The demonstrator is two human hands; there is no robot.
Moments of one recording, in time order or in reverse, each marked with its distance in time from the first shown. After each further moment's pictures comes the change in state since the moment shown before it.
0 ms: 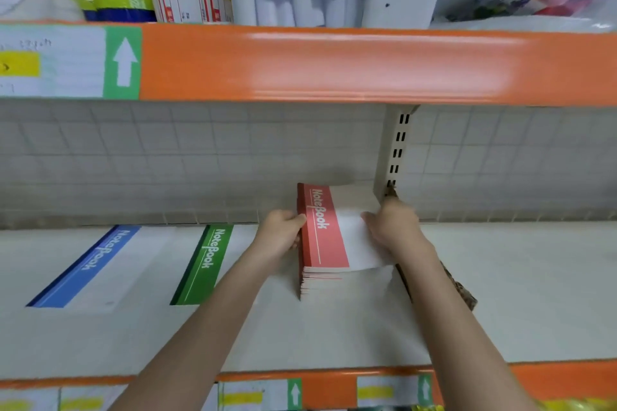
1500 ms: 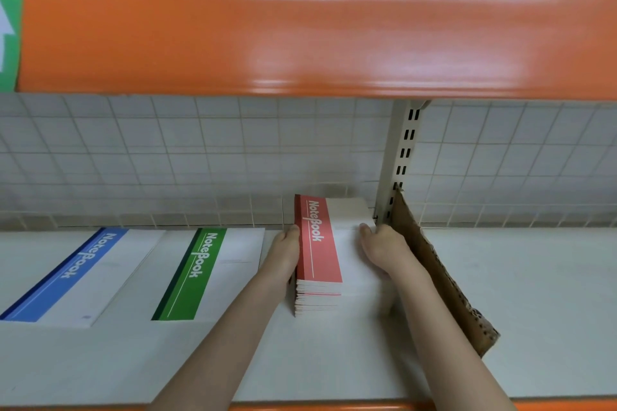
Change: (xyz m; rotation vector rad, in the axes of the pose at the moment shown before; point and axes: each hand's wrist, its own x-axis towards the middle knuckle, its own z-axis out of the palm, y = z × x) left_hand 0.028 -0.035 0.035 -0.290 0.032 -0.236; right_hand 0.033 0.025 0.047 0.181 -0.219 0.114
